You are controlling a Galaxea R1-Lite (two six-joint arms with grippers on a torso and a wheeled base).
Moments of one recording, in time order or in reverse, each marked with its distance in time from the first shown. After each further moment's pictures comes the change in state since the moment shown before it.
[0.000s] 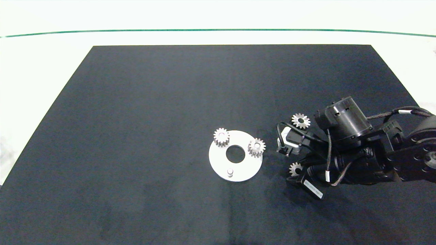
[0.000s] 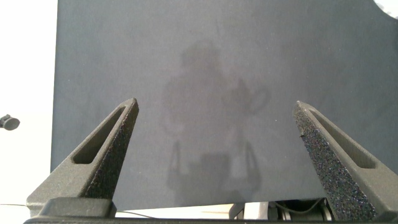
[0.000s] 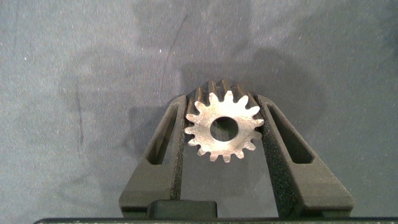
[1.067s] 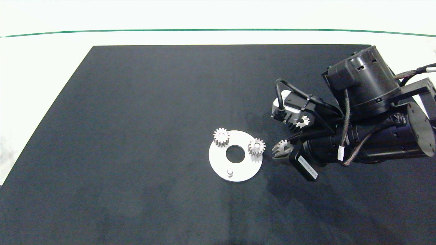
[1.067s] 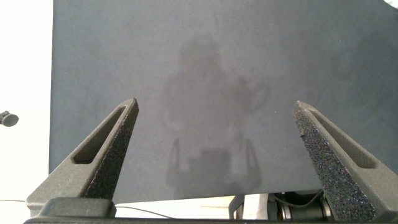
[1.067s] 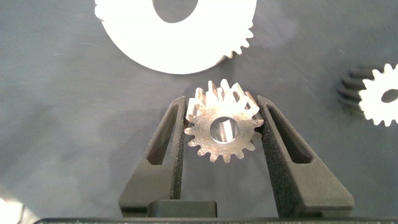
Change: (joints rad) left arm -0.003 -0.021 -0.001 0.040 0.000 0.001; right arm 0.137 -0.041 -0.274 0.169 0.013 0.111
